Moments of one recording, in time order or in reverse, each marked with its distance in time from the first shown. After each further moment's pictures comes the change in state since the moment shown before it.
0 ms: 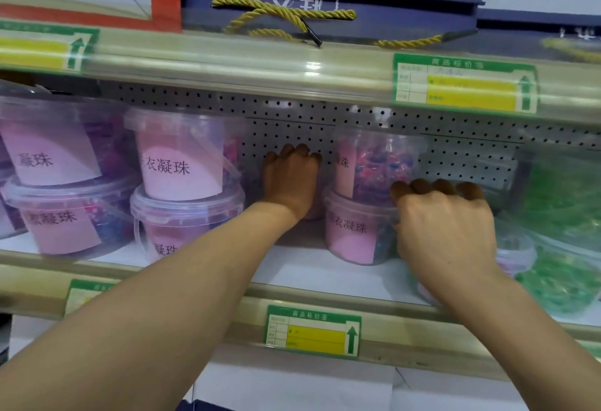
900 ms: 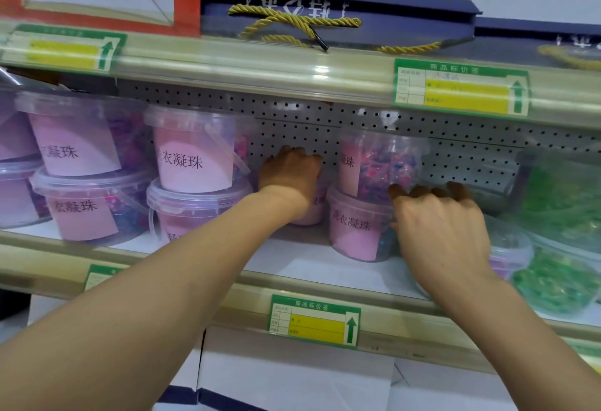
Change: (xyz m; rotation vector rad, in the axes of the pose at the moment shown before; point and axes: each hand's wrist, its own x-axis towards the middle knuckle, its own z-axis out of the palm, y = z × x) left_hand -0.014 -0.008 -0.019 -0.021 -0.116 -0.027; right_hand -0.006 -0.004 -0.014 0.045 -0.097 -0.019
